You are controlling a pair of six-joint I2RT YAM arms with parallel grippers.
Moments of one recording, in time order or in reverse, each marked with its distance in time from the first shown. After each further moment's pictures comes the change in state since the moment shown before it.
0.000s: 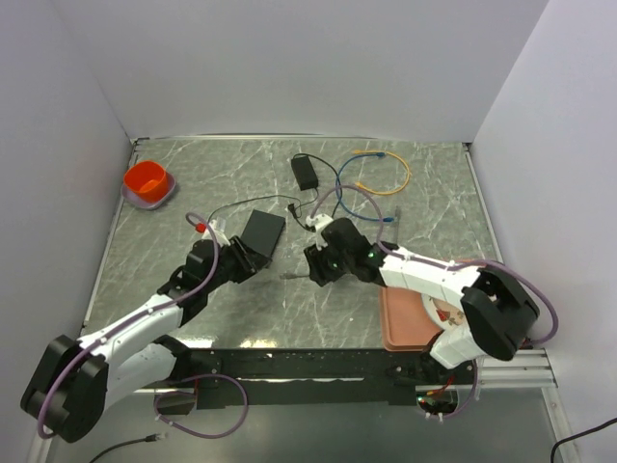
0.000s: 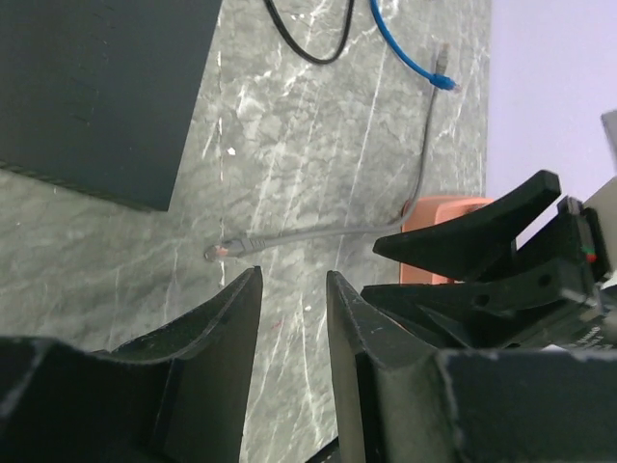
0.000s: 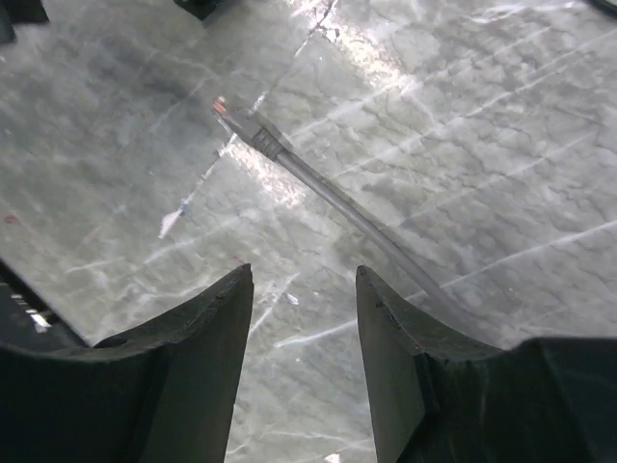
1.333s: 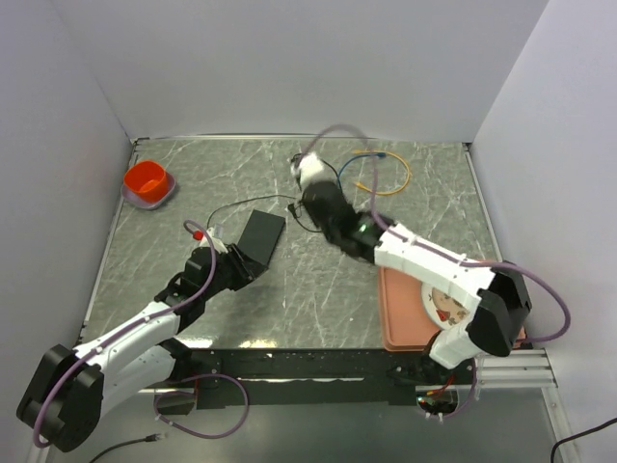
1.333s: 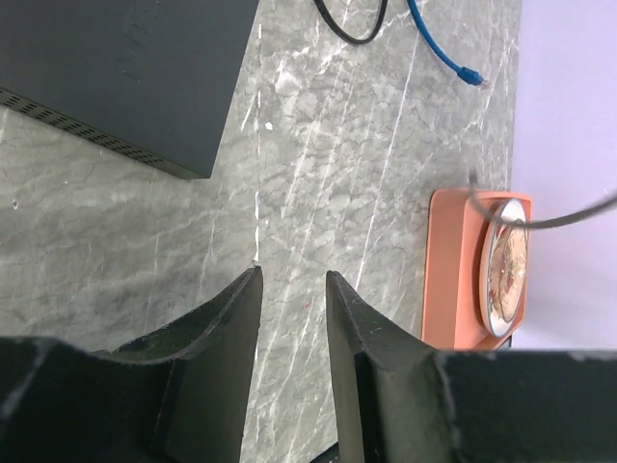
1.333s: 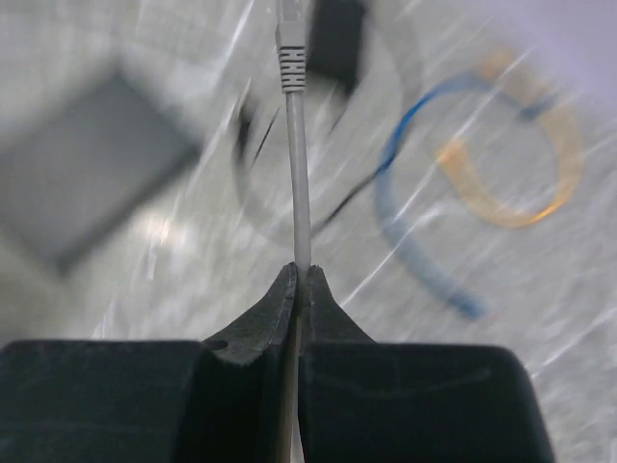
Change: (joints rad) left arm -0.011 -0.080 -0.065 -0.047 -0.032 0.006; right arm 0.114 0.017 0.345 -0.083 0.653 -0.211
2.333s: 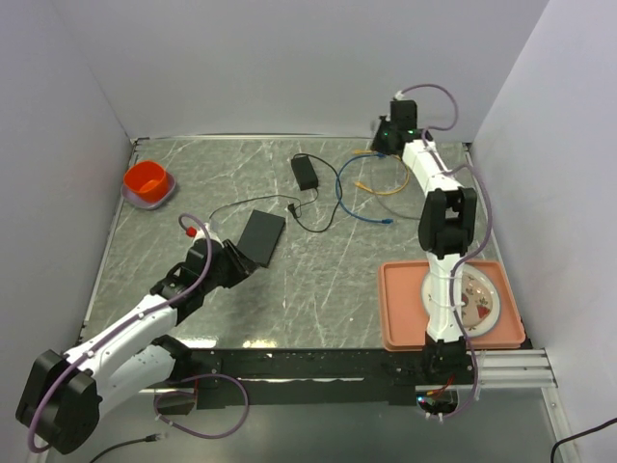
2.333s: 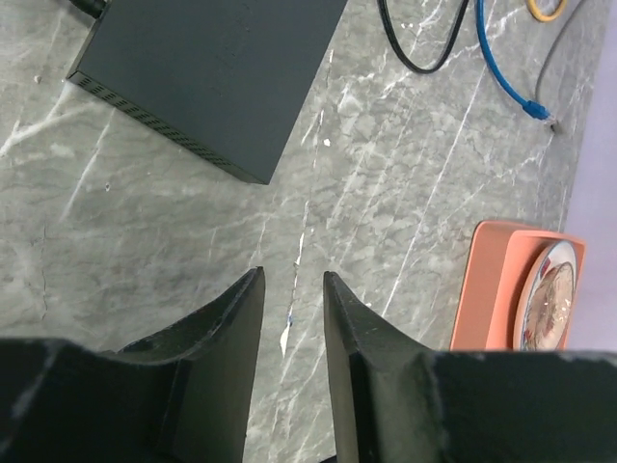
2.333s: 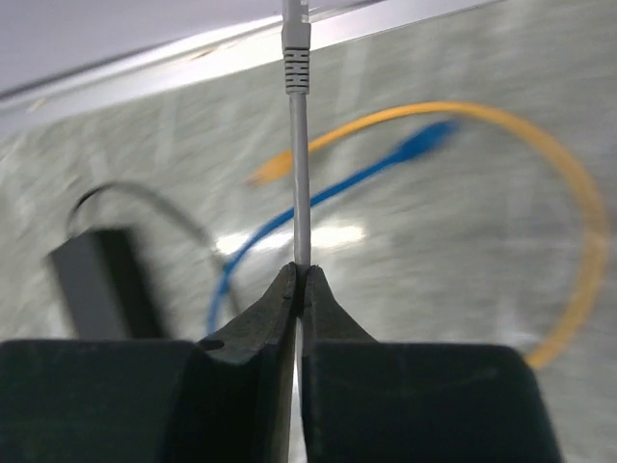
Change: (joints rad) left arm 0.000 -0.015 0.133 -0.285 -0.126 -0.004; right arm -0.792 0.850 0.941 -0.160 -0.585 0.403
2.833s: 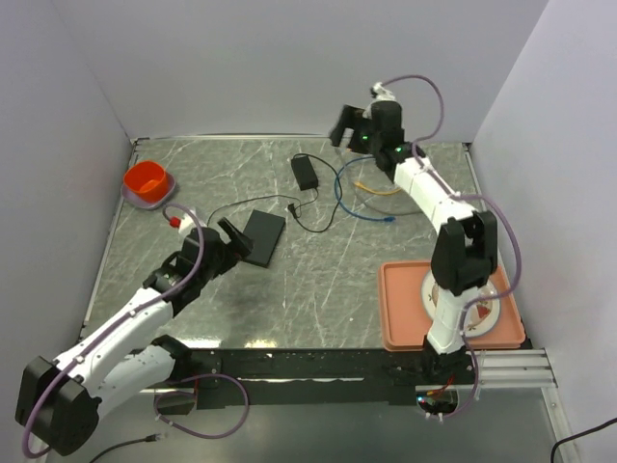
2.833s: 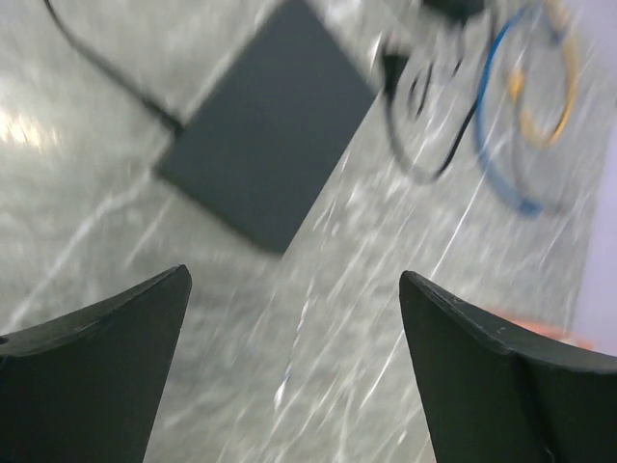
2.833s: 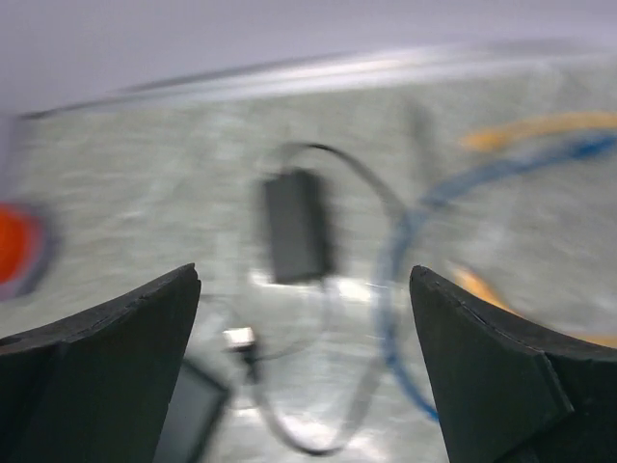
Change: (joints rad) left arm 0.002 -0.010 0.132 -0.152 -0.211 -0.025; right arm 0.179 -0.417 -0.436 0.259 0.000 0.030
